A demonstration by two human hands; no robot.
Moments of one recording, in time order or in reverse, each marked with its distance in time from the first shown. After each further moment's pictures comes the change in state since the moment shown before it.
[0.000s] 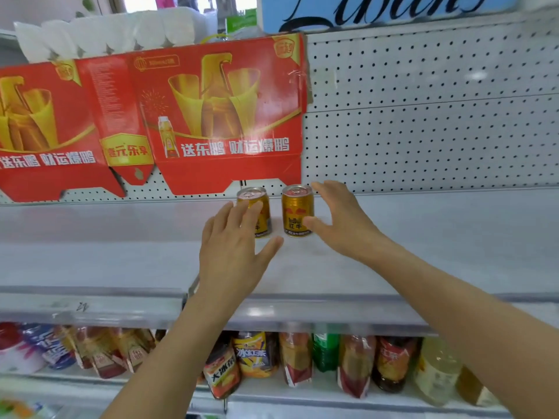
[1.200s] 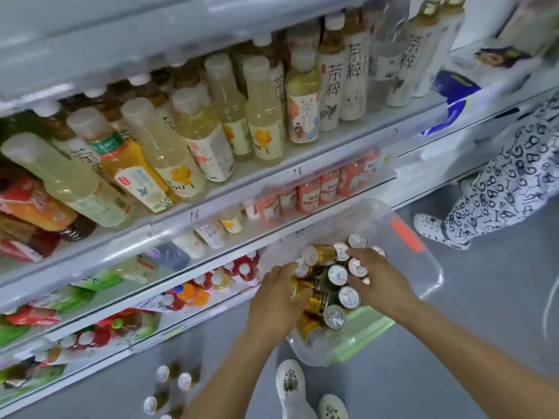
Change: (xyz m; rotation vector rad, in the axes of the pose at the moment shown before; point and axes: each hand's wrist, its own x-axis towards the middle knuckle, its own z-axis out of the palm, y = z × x) left_hand -0.366 0.512 0.222 -0.528 -1.065 0.092; right_hand -0.591 0.423 -0.127 -0.051 -0.218 0.863
